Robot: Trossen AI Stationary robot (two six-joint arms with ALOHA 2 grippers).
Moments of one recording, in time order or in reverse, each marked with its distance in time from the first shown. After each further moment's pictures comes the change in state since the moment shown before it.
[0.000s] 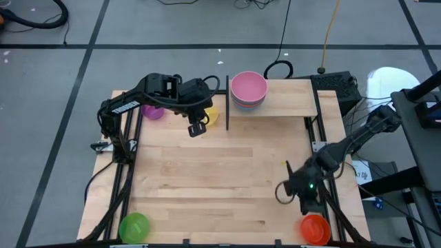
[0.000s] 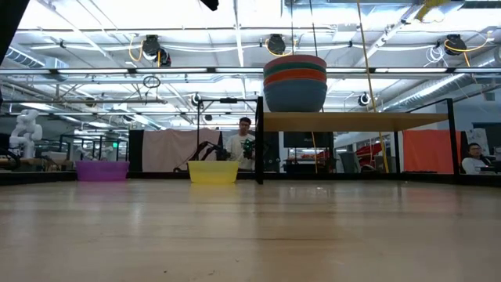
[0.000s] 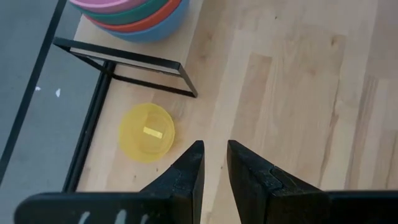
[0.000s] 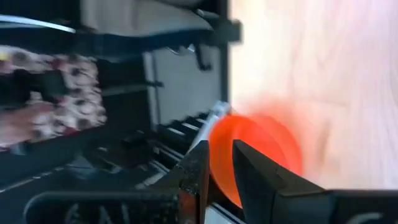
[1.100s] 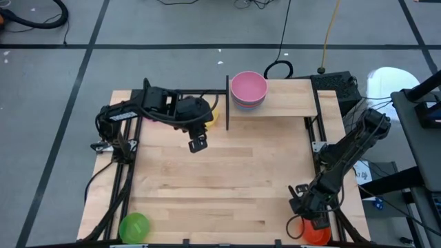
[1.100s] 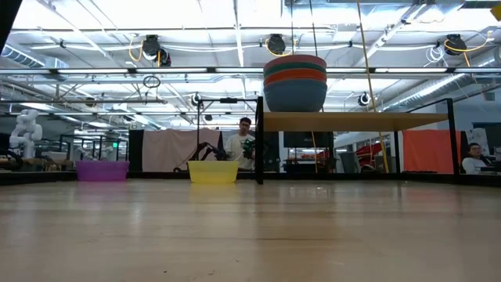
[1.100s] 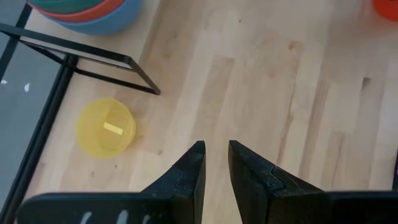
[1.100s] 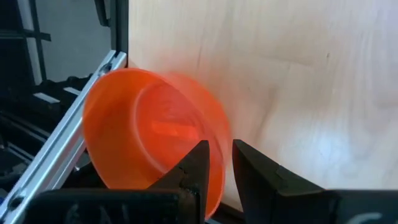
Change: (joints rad) left arm -0.149 0.000 0.000 0.000 0.000 -0.194; right arm 0.324 0.256 -0.006 -0.043 0.316 -0.076
